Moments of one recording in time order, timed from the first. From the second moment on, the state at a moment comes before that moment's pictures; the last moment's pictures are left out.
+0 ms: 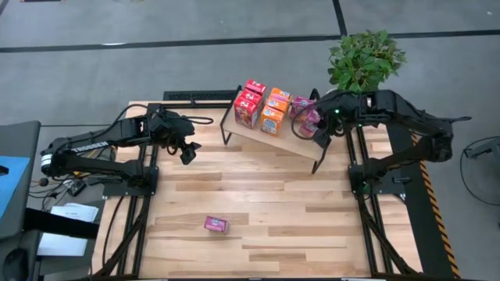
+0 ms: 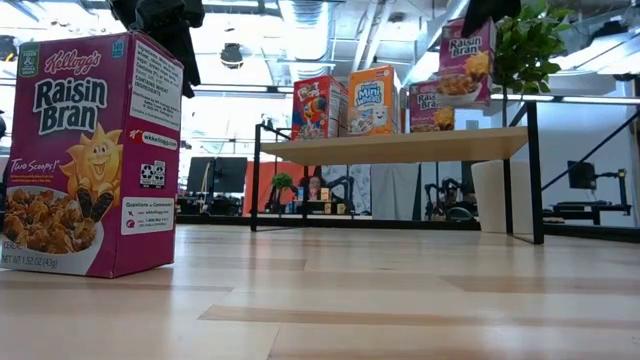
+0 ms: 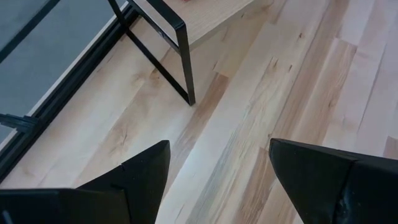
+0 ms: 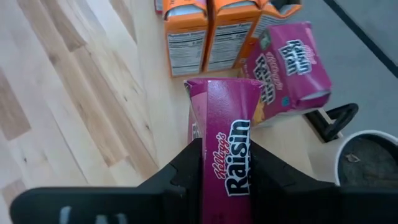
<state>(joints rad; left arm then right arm) 0.28 0.94 0.96 -0.79 -0.20 -0.17 -0.21 1.23 1.58 -1.32 0.27 0.28</state>
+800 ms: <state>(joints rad) 0.28 0.94 0.96 -0.79 -0.19 -0.20 -0.26 1.23 1.58 -1.25 0.25 0.20</state>
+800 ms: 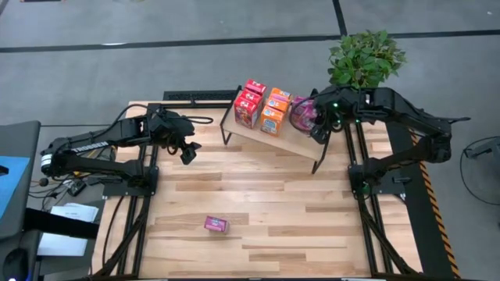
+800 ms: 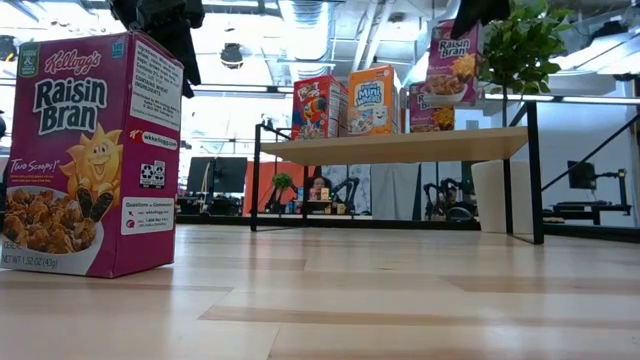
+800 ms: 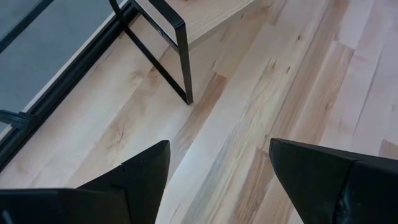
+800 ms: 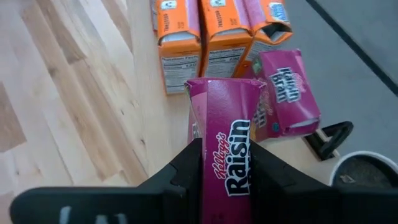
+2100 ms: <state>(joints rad) 0.28 0.94 0.96 -0.80 -0.20 -0.23 -0.43 1.27 1.43 -1.03 0.13 0.10</state>
